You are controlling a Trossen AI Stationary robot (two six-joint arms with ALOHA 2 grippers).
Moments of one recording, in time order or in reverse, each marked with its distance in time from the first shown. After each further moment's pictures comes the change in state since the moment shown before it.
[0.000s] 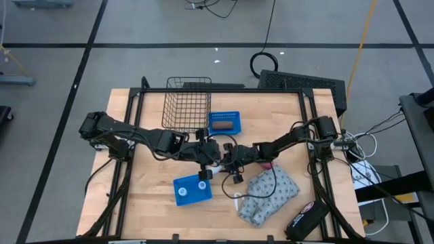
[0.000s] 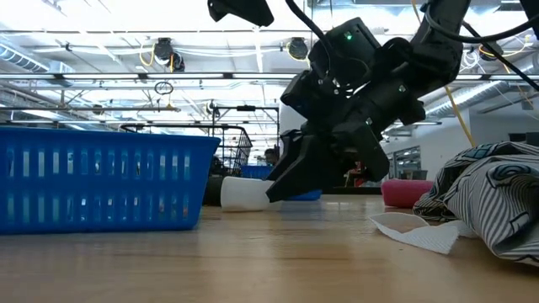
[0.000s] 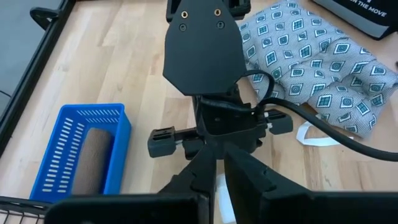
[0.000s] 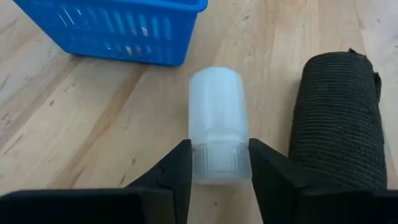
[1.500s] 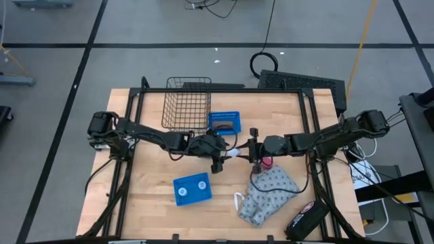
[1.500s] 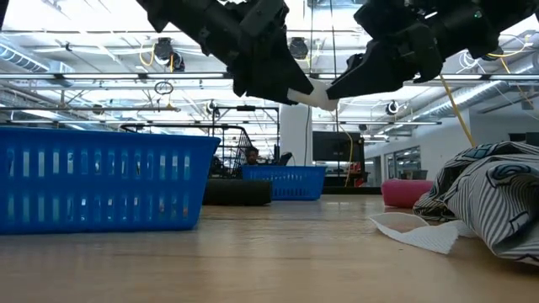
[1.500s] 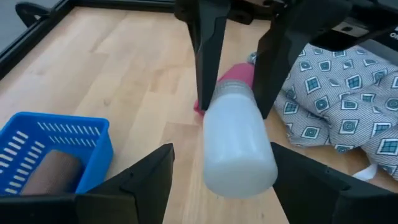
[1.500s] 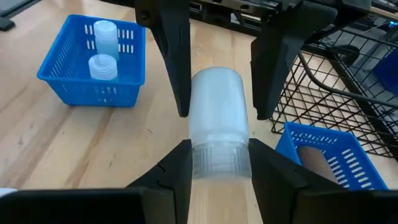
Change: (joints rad) left arm 0.140 0.082 -0.373 0.686 0.107 0.029; right arm 0.048 -0.626 -0.242 -0.207 0.263 0.030
